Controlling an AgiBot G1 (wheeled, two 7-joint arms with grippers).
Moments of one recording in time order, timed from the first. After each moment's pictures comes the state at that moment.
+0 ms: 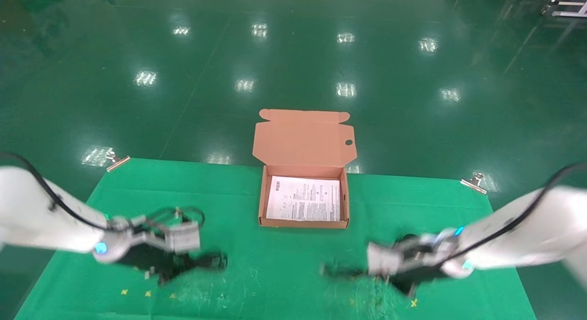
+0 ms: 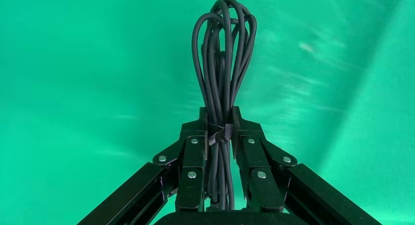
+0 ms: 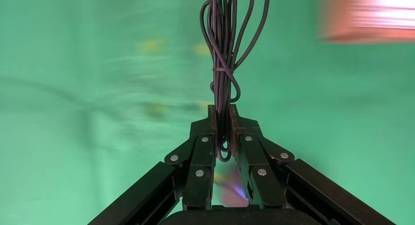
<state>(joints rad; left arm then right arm) -1.51 1.10 0.77 -0.63 1.98 1.17 -0.15 1.53 -1.00 -1.04 0.82 -1.80 -1.09 0.11</state>
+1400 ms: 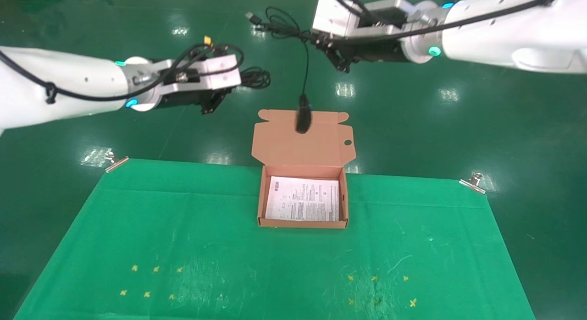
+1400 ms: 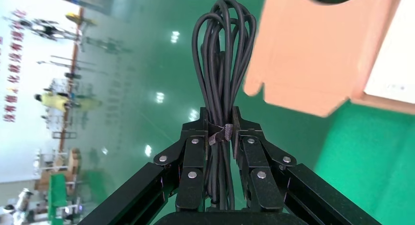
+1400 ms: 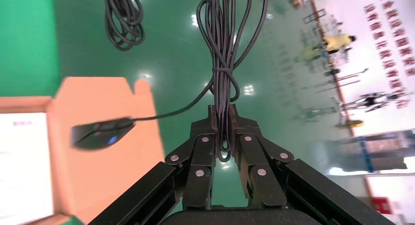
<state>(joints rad) -1.69 1.16 0.71 -0.96 2.20 0.87 -0.30 1.91 -1.26 -0.83 0.62 -1.68 -0.79 -0.04</state>
